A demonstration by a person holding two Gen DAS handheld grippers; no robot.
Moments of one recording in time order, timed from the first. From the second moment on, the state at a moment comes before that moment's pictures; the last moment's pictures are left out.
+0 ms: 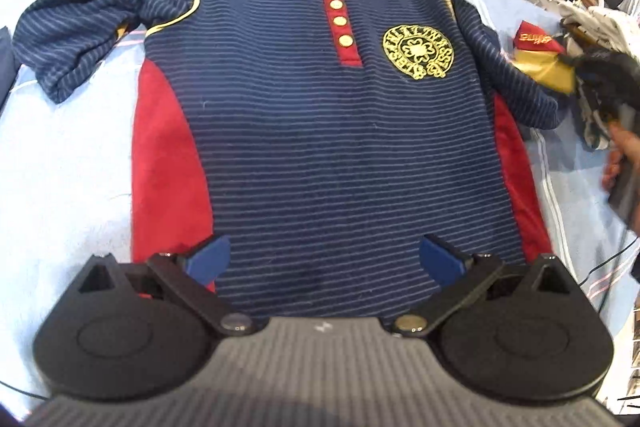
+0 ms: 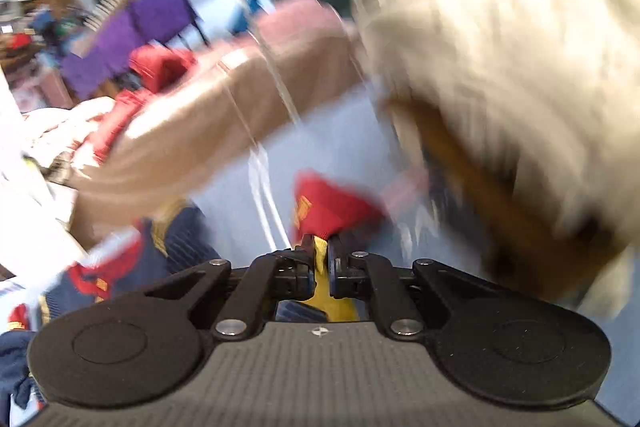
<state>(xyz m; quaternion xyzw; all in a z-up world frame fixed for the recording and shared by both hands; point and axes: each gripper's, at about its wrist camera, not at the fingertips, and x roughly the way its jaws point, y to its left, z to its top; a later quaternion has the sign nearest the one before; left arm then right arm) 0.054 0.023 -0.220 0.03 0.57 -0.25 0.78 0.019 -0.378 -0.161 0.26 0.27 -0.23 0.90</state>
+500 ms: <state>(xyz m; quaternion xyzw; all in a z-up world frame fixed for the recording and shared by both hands) 0.071 0.007 -0.222 0.04 0.57 -0.27 0.77 0.002 -0.471 0.008 0.14 0.14 -0.24 0.95</state>
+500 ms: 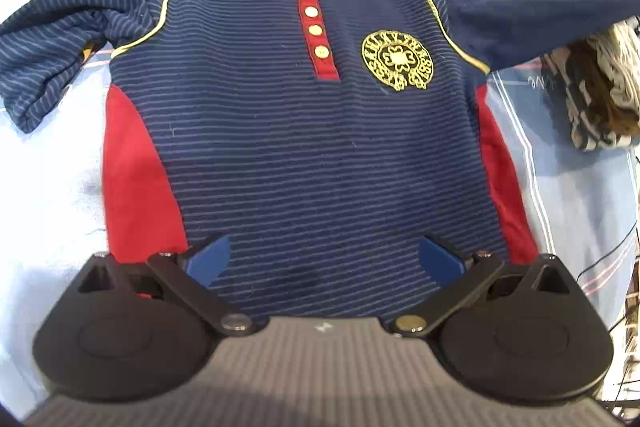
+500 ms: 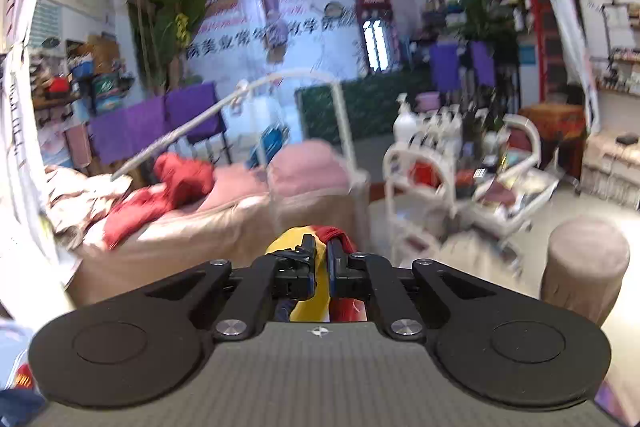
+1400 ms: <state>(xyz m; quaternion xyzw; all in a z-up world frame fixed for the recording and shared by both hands) 0.071 0.098 -0.219 -0.03 0.58 -0.21 0.79 0.054 -0.371 -0.095 0.23 0.26 -0.28 0.90</state>
